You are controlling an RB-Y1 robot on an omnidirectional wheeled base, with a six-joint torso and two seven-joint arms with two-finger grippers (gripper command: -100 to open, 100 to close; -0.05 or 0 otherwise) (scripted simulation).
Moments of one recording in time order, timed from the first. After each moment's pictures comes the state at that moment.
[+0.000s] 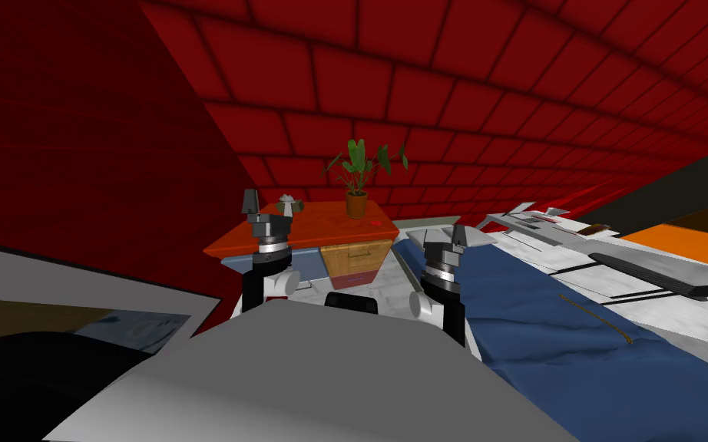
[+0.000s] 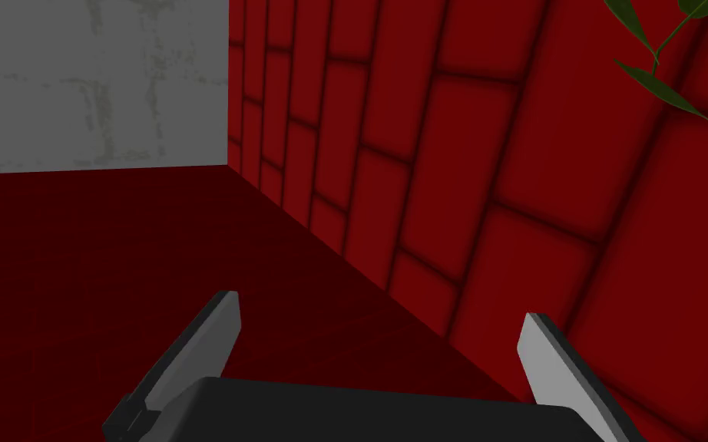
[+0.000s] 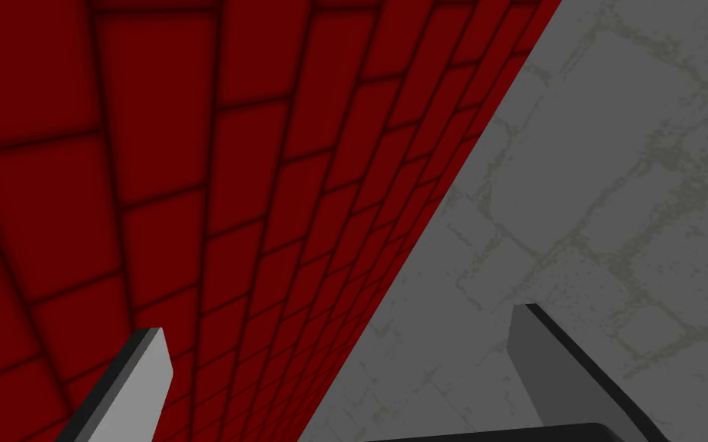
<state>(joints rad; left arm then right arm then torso) 0.46 -0.02 -0.01 -2.39 0.12 -0.48 -0.09 0.49 0.02 -0.05 -2.22 -0.05 -0.50 -0.02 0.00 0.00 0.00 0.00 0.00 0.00</state>
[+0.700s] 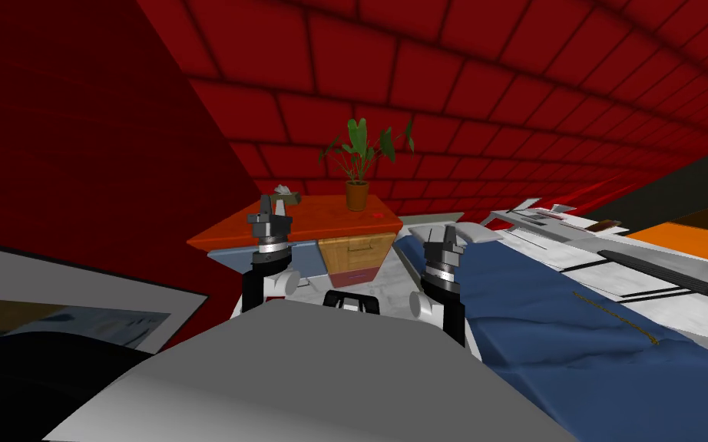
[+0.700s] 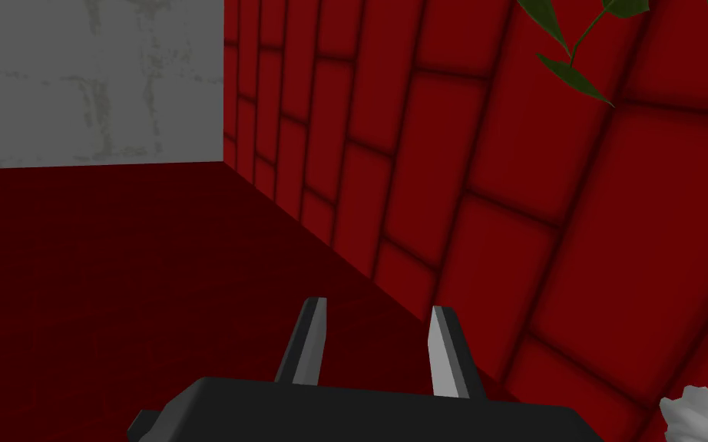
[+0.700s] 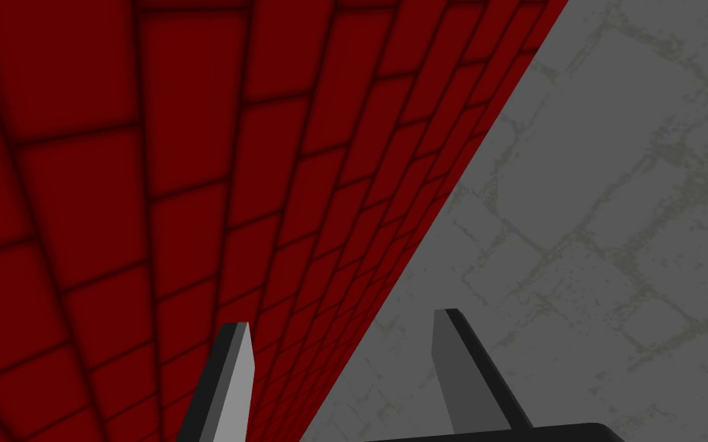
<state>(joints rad) 0.46 -0.02 -0.01 -2.39 0.12 -0.49 -0.09 0.49 0.02 -0.05 -2.22 -0.05 -0.50 -0.02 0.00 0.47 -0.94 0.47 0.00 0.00</state>
